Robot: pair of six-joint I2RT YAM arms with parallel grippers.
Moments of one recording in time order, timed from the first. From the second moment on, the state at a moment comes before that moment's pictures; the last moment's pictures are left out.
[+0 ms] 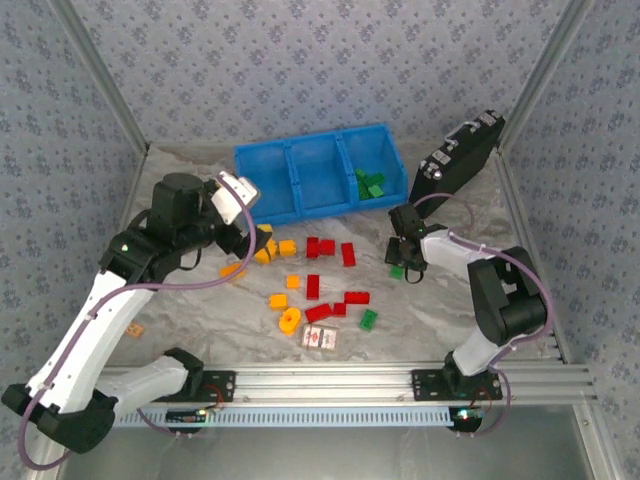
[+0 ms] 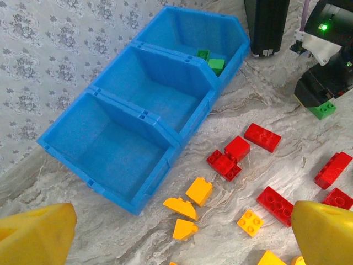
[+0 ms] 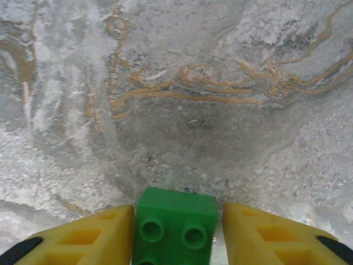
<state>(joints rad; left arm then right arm) -0.53 1.02 1.32 -0.84 0.10 0.30 0.35 1.62 0.87 -0.45 0.14 0.56</state>
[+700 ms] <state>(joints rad) -0.45 1.09 1.36 -0.84 0.09 0.30 0.34 1.68 1.19 -0.52 0.14 0.45</state>
